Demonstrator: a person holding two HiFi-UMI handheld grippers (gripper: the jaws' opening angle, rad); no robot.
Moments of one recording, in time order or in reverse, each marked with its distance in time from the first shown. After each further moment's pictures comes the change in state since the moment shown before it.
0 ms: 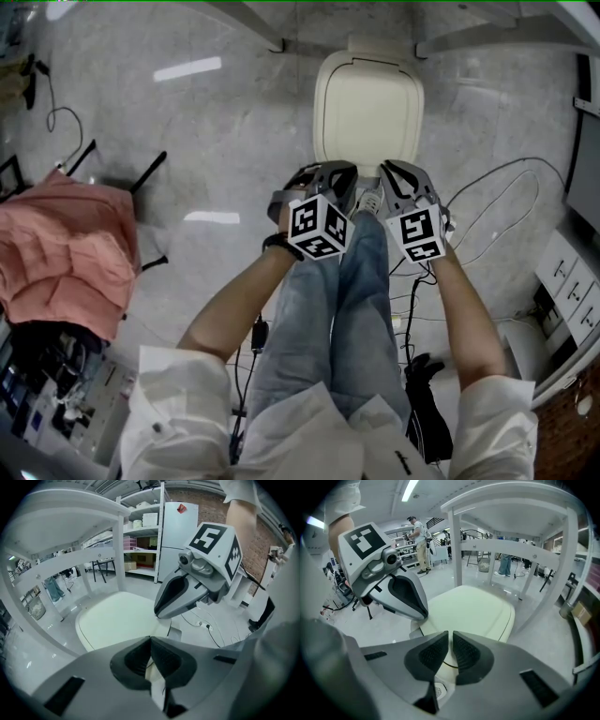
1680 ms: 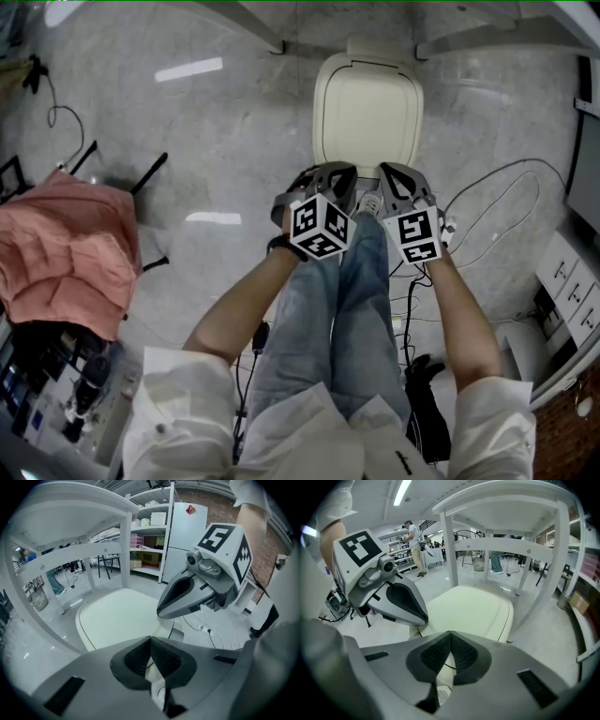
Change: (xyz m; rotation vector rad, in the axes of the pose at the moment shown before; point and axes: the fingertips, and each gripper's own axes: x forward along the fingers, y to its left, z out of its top) left arm 0.006 0.003 -0.003 -0.080 0.006 0.016; right arm 0.003 -0.001 0.002 0.084 -0.017 -0.014
